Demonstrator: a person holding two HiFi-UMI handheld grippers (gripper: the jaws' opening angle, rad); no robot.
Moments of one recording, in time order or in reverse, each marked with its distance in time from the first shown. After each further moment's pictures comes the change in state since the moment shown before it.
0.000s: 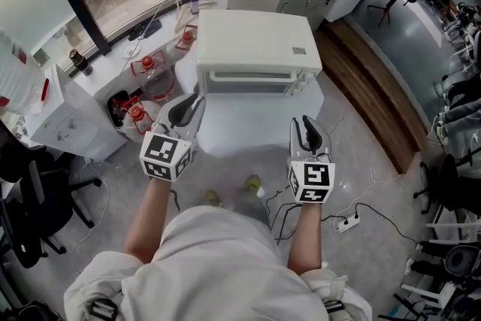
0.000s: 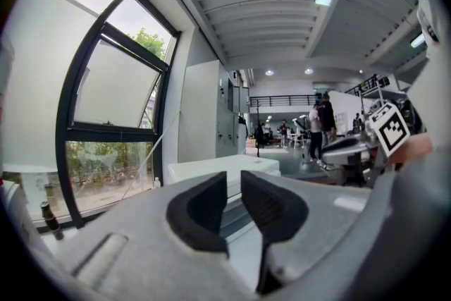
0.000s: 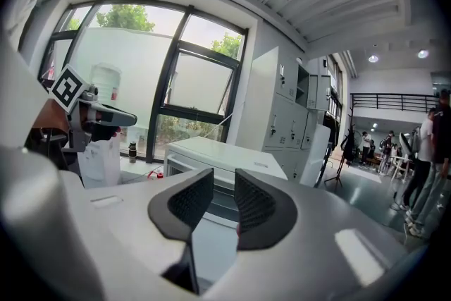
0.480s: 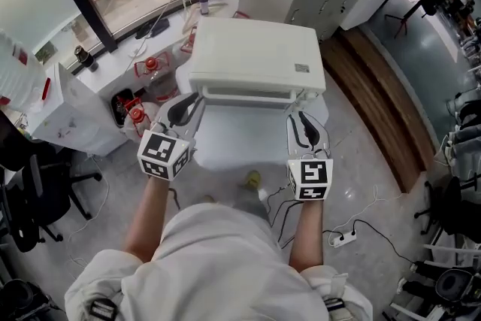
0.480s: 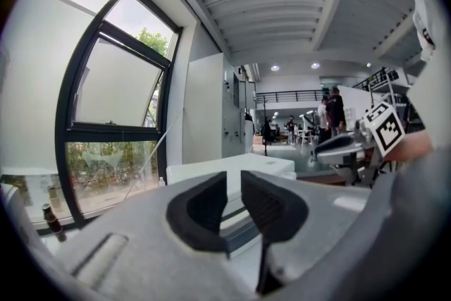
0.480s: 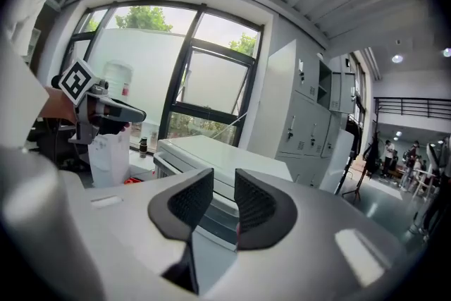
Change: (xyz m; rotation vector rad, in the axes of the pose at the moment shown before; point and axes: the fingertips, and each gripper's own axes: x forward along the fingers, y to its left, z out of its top) left arm 0.077 0.013 0.004 0.006 0.026 0.059; right arm 0.084 -0.046 0.006 -0.085 -0.011 0.152
